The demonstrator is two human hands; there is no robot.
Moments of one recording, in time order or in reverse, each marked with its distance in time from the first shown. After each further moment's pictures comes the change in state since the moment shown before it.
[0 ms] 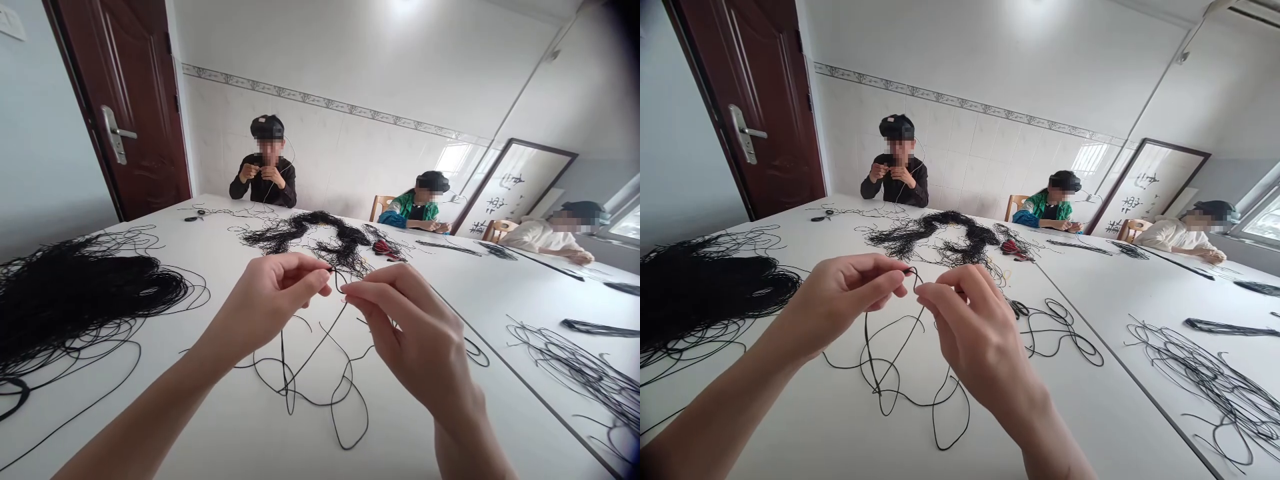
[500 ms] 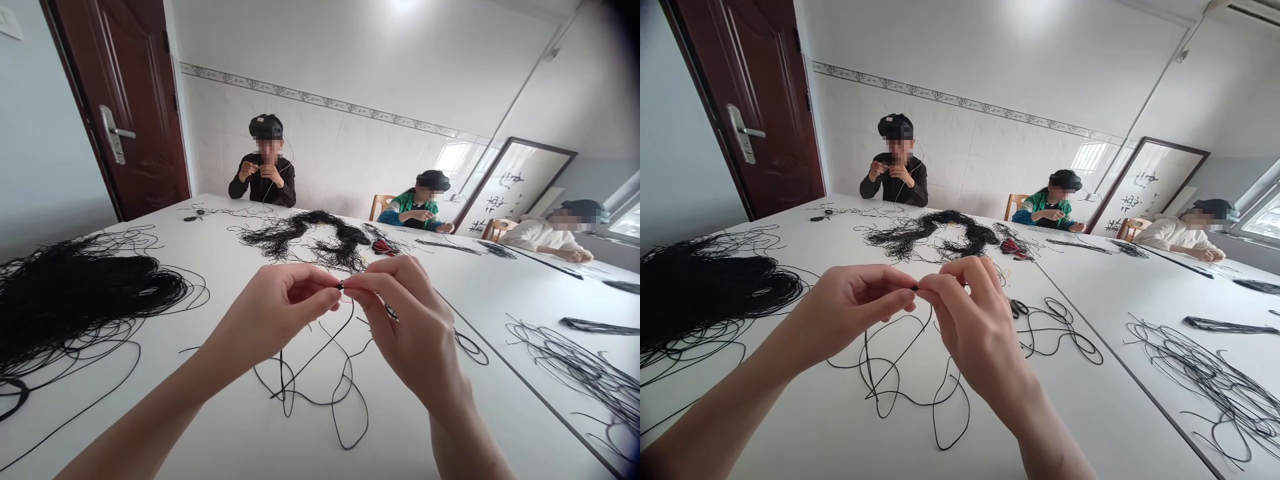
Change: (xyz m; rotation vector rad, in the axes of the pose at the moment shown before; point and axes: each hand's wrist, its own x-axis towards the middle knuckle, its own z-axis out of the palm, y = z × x) left_hand -0.005 -0.001 0.004 0.111 -0.109 -0.025; right_hand 0.000 0.004 0.005 -0.001 0.043 0.033
